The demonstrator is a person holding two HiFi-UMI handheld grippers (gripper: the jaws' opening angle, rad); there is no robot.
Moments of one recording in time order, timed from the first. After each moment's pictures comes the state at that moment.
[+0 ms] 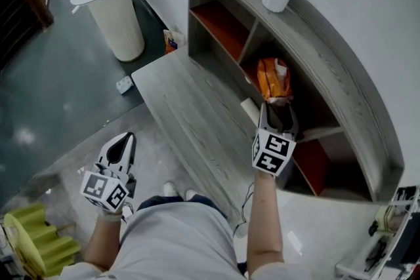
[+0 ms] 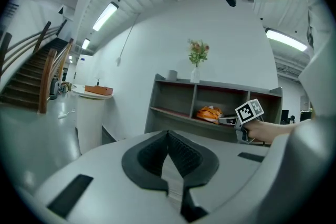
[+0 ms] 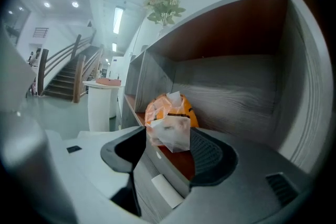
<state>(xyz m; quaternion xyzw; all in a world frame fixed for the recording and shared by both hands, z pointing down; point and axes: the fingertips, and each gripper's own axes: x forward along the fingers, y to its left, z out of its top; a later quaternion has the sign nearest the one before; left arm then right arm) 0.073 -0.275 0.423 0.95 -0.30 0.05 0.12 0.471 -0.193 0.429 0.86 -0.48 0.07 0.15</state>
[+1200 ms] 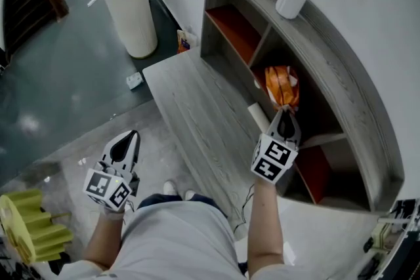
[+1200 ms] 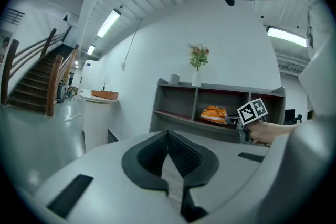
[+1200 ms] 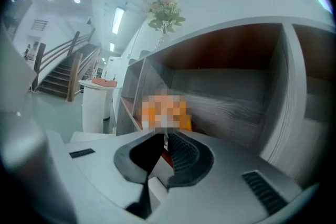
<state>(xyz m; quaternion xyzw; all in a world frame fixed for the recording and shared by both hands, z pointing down) 0.063 -0.255 0.413 0.94 -0.33 0.04 0.11 0.462 -0.181 0.411 0.87 -0.46 0.05 0.16</state>
